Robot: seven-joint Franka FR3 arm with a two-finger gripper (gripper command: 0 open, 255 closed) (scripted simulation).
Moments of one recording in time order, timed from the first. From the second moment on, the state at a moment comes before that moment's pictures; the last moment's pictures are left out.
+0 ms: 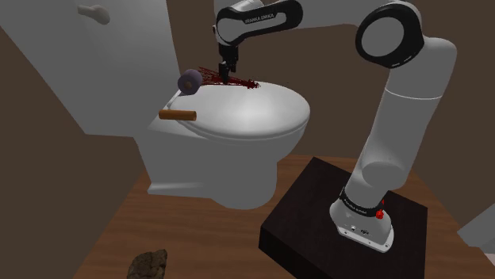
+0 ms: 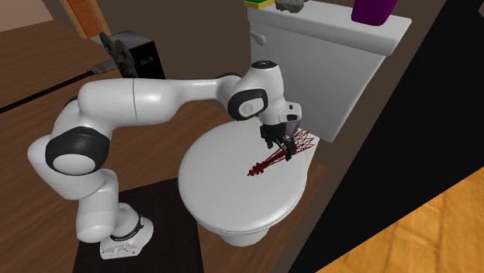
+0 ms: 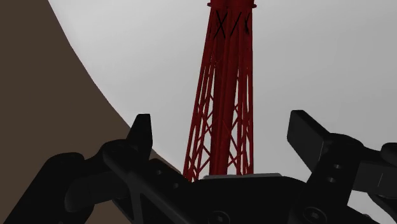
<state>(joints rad) 0.08 0.11 -0.07 -1.68 -0.20 1.97 -0.27</state>
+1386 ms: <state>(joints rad) 0.08 0.11 -0.07 -1.62 -0.20 1.91 -0.28</state>
